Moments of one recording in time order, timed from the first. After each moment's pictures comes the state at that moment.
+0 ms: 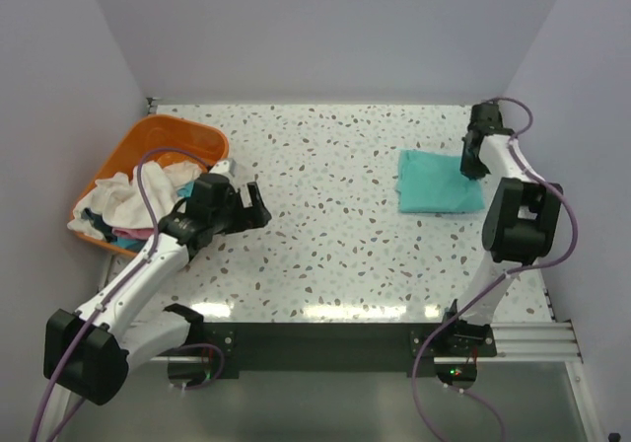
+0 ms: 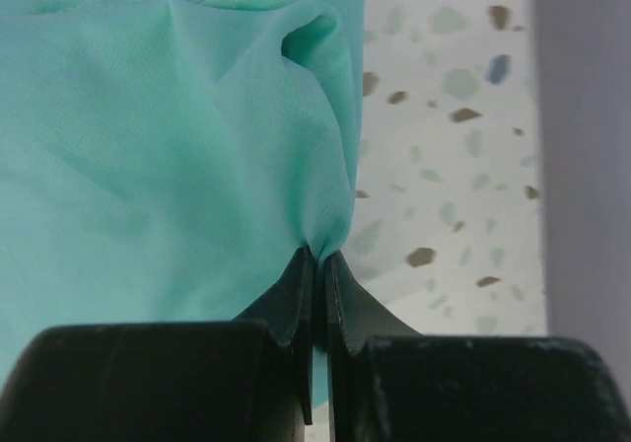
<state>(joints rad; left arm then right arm) -0.38 1.04 0.73 -0.44 0.02 -0.55 -0.10 1.91 1.48 -0.66 0.30 0.07</state>
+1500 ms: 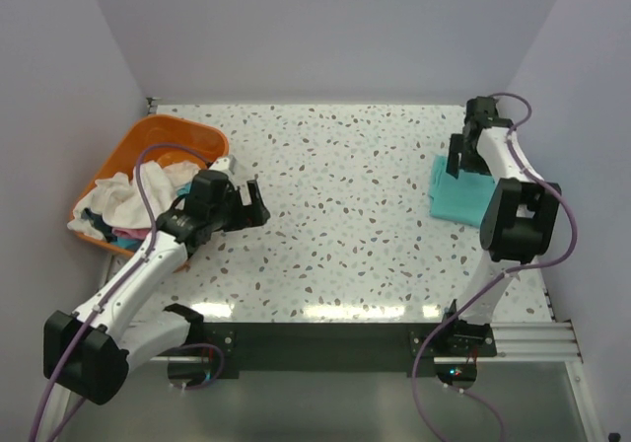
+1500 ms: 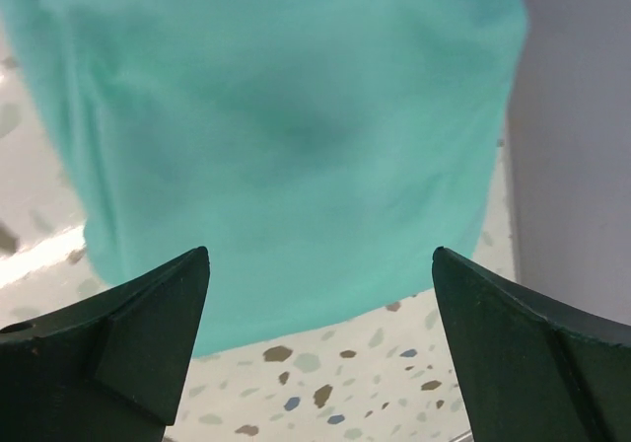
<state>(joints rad) -0.38 1.05 0.78 -0.49 0.01 -0.51 -0.15 1.91 1.60 -0.84 0.39 0.09</state>
